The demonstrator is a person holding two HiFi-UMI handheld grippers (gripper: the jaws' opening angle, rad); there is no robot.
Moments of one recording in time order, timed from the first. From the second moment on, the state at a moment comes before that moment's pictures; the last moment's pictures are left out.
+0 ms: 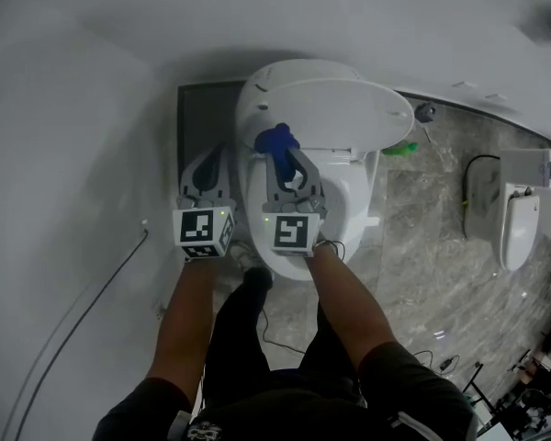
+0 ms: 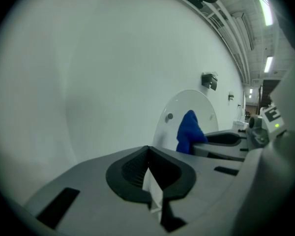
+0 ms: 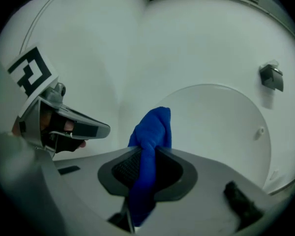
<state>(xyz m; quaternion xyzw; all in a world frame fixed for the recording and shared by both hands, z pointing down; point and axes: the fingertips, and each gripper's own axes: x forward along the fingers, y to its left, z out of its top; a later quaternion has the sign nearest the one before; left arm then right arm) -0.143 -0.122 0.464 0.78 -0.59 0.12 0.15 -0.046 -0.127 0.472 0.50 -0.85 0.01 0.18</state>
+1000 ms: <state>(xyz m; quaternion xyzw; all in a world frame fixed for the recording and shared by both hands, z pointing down) -0.108 -0.114 0.486 0.78 -0.57 0.16 0.17 0.076 -0.206 0.507 0.60 -0.76 0.04 0.22</state>
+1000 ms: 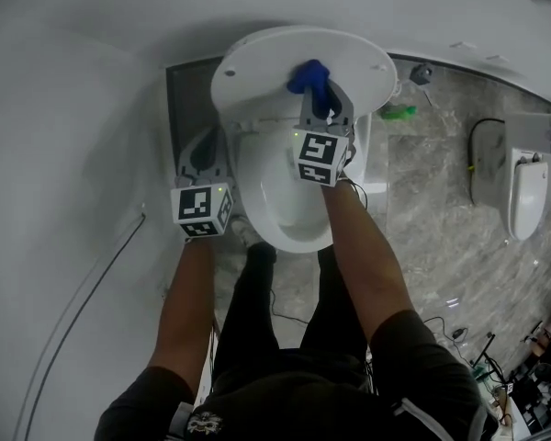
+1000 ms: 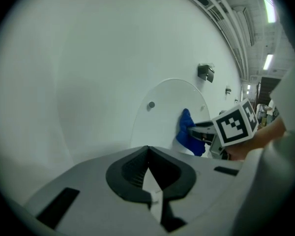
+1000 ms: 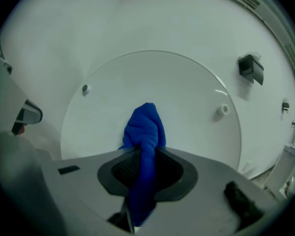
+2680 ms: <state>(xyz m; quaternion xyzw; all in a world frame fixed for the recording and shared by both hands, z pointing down) -0.166 -0.080 0.549 0.74 -0.61 0.17 0.20 -0.083 -0.157 0.597 0.48 -0.84 0.09 0.24</state>
